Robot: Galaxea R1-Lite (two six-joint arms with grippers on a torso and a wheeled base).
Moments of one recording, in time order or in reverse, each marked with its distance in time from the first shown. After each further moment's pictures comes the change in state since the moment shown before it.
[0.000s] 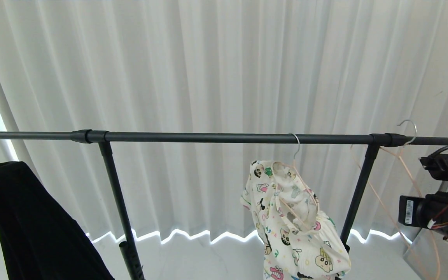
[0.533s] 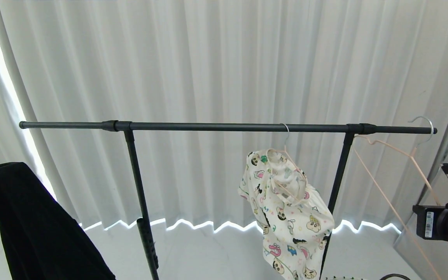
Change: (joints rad) left arm 0.000 0.001 0.000 0.000 0.000 0.000; right arm 0.034 -0.141 0.065 0.002 0.002 -0.071
